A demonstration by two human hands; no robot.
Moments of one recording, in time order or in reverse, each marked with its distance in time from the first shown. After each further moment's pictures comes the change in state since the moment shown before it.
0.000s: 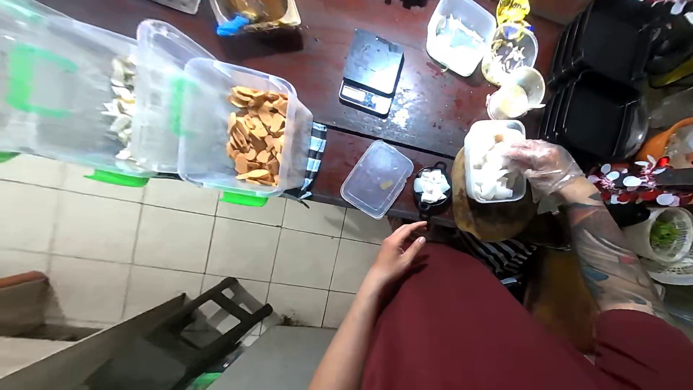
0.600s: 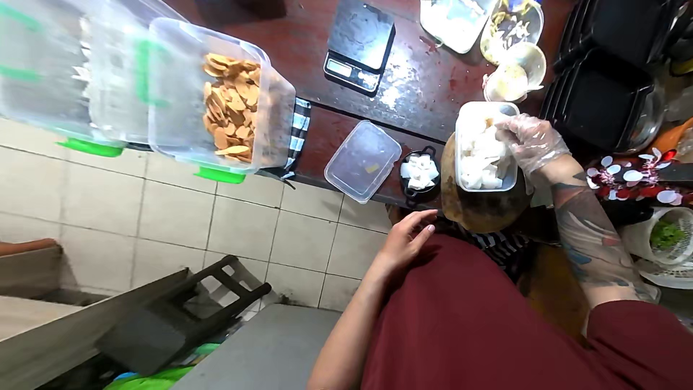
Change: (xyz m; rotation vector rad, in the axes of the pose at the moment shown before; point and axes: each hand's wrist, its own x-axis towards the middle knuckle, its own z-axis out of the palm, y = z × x) left_hand 0.018 0.021 0.054 -0.006 -0.004 0.017; right_hand 0.021 -0.004 -0.001 0.040 -0.086 0.216
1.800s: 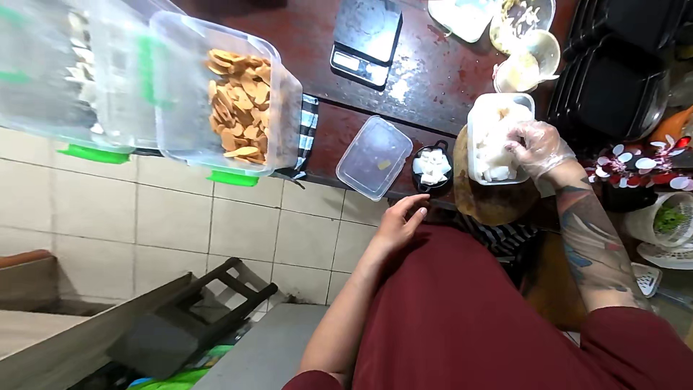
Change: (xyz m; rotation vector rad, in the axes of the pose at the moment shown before) left_hand 0.005 -0.011 -0.059 0.119 0.014 -0.027; right_hand -0.011 -0.022 0.019 0.071 0.029 0.054
